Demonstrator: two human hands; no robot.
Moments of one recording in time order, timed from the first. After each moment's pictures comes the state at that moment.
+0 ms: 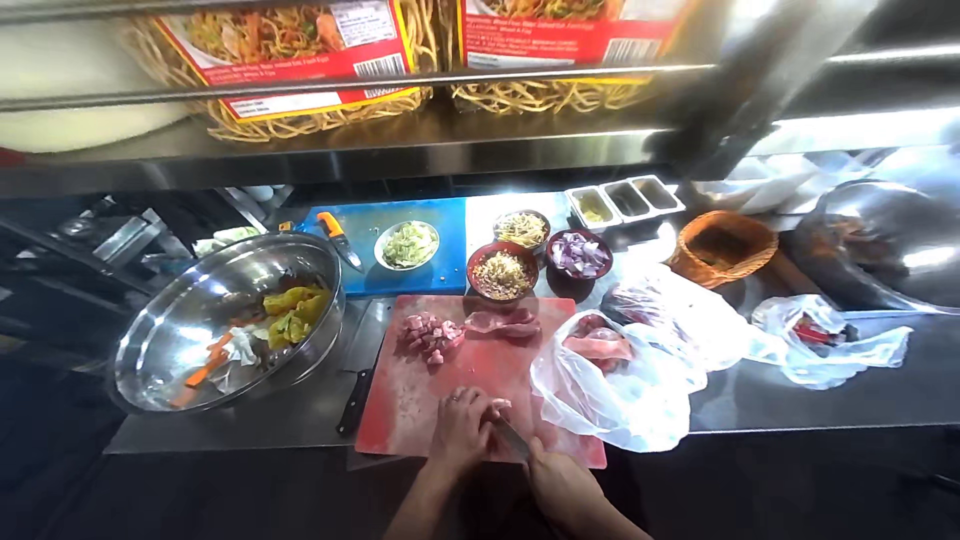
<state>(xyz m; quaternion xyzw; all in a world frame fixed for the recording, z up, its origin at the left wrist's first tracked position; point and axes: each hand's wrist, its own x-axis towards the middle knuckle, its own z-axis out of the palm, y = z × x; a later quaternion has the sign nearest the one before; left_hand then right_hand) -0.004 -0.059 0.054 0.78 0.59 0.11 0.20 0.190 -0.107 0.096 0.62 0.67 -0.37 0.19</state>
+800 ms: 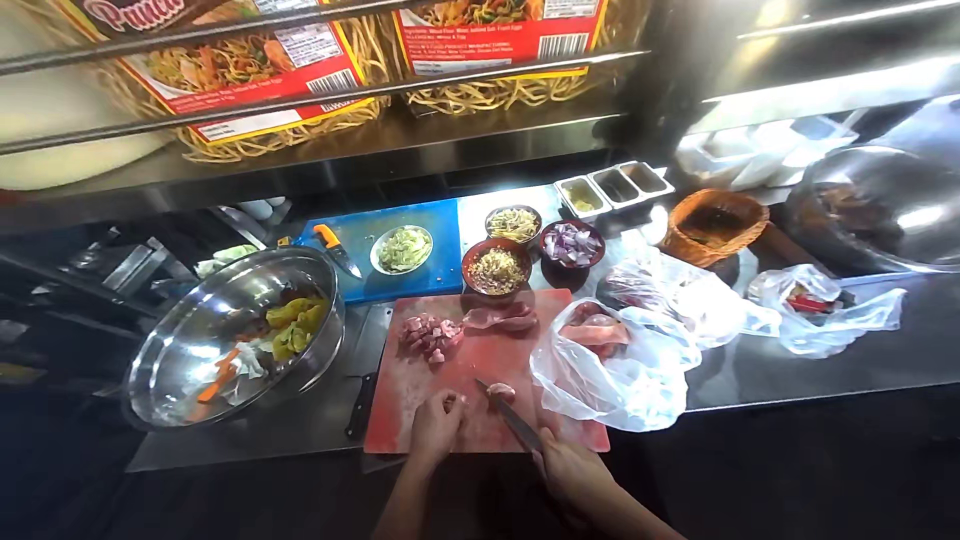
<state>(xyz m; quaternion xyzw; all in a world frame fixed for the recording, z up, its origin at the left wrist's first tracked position) -0.041 -0.053 0.069 0.54 0.73 0.15 0.39 0.206 -0.109 0.083 0.61 0.66 -0.40 0.17</state>
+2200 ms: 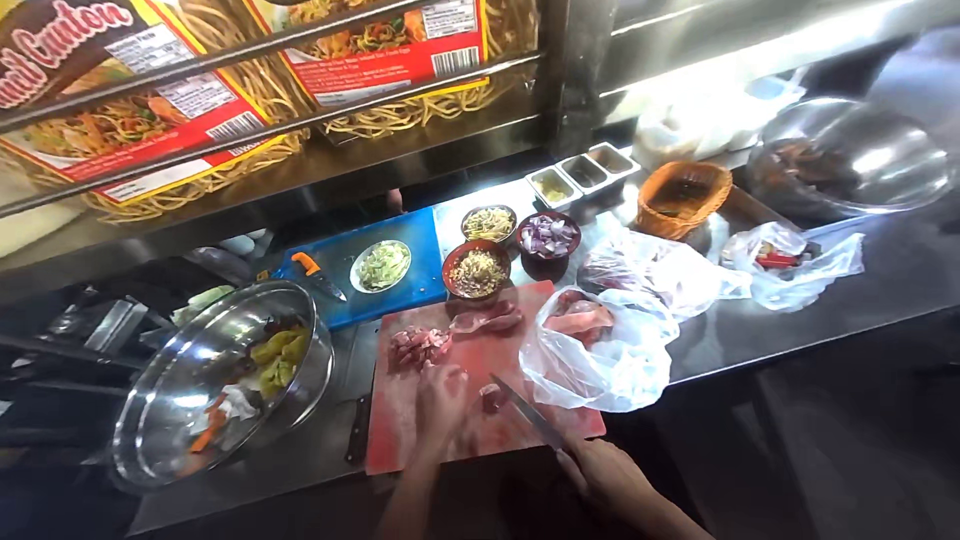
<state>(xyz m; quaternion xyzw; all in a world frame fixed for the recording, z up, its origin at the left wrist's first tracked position) -0.020 -0.018 0.084 0.69 0.67 0.15 0.22 0.255 -0.140 0.086 0.61 0.67 -0.43 0.05</state>
